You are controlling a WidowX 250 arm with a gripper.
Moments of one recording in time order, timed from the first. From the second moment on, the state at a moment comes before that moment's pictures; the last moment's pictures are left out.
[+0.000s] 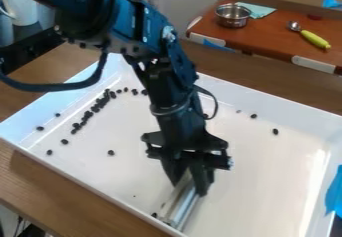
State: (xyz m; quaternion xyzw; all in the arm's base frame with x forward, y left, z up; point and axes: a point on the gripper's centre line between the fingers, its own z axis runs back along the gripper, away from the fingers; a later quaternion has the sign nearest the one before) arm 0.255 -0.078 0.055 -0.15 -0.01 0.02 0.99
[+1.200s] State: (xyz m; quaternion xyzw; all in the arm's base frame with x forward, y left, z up) arm 0.251 0.025 0.059 -0.11 0.01 -0.01 0.99
